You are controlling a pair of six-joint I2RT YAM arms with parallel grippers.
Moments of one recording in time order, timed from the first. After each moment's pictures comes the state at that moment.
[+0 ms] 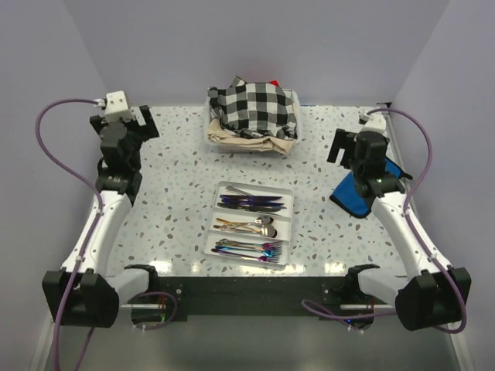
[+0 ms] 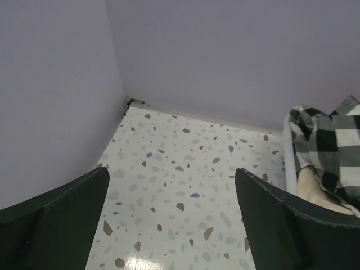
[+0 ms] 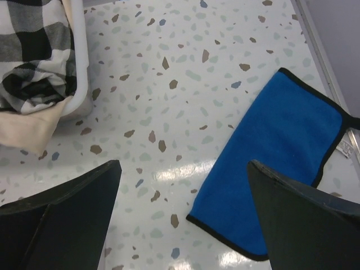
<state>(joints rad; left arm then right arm) -0.04 1.13 0.92 0.16 -0.32 -0.05 0.16 1.14 0.95 -0.25 0.31 0.21</state>
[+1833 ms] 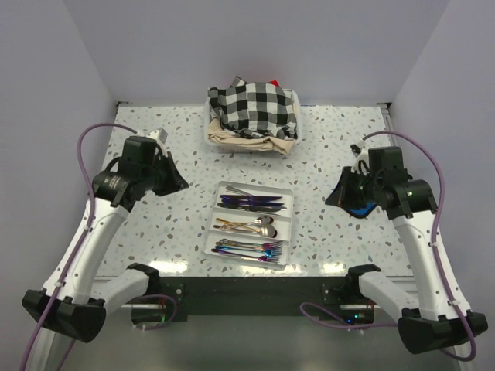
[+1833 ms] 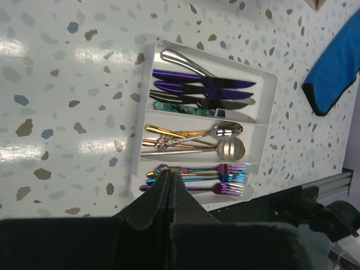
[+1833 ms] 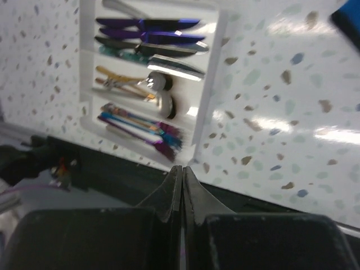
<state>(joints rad) -0.28 1.04 1.17 -0.93 0.13 -0.57 0.16 0.96 1.21 -1.15 -0.29 0.37</state>
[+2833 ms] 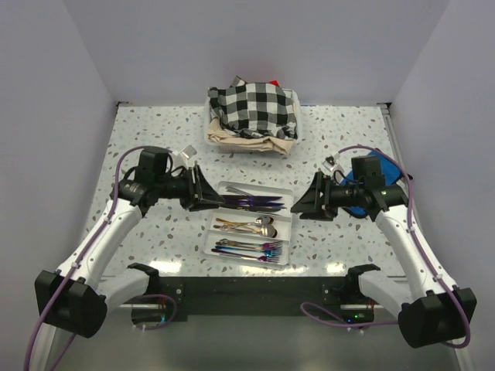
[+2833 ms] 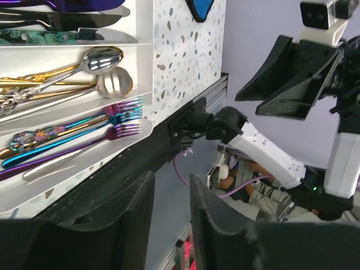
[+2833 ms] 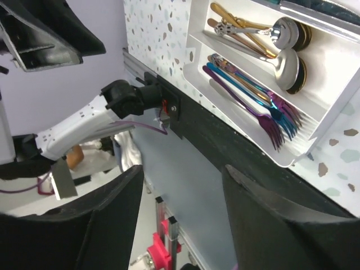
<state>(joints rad) -0.28 1.08 0.90 -0.60 0.82 -0.79 0.18 1.01 0.90 -0.82 -0.88 0.58</state>
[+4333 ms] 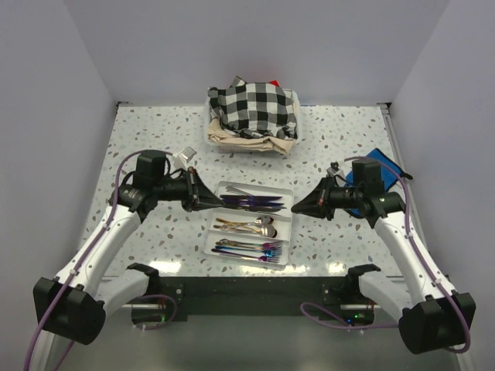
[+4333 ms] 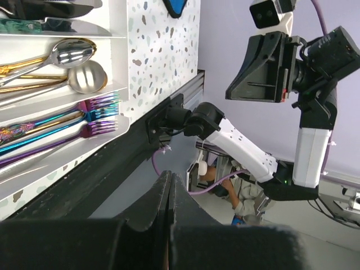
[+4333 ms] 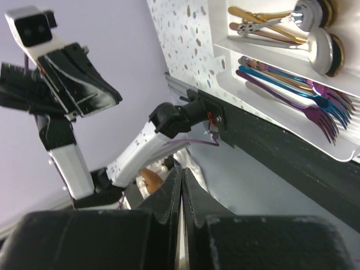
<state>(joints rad) -0.28 1.03 0.85 -0.51 0.89 -0.90 0.18 0.97 0.81 -0.67 -0.89 1.00</state>
